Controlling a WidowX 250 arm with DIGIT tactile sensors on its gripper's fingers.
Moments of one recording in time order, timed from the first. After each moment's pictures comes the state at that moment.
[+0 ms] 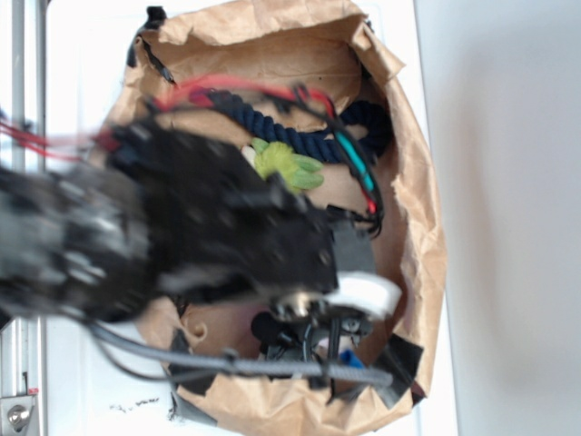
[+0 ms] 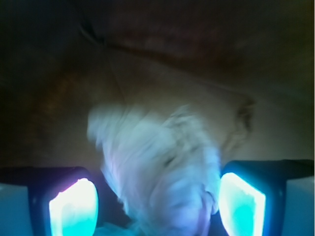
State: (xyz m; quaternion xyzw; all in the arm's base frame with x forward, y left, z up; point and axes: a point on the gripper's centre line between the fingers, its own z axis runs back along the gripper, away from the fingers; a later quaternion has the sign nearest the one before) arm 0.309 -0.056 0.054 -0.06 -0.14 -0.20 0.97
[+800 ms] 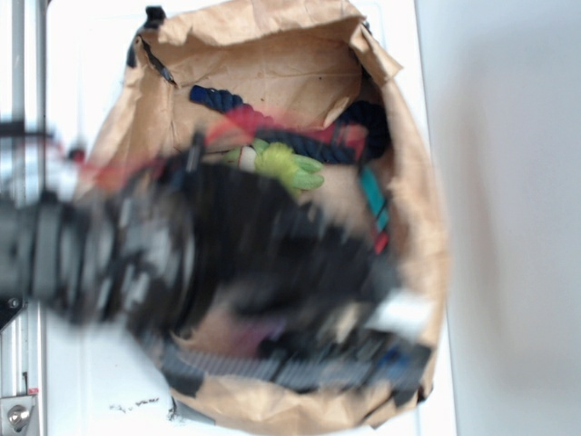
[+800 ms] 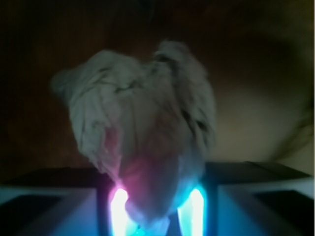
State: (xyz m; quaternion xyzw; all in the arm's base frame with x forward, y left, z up) arm 0.322 -0.020 0.094 -0.10 -0.12 -0.14 0.98
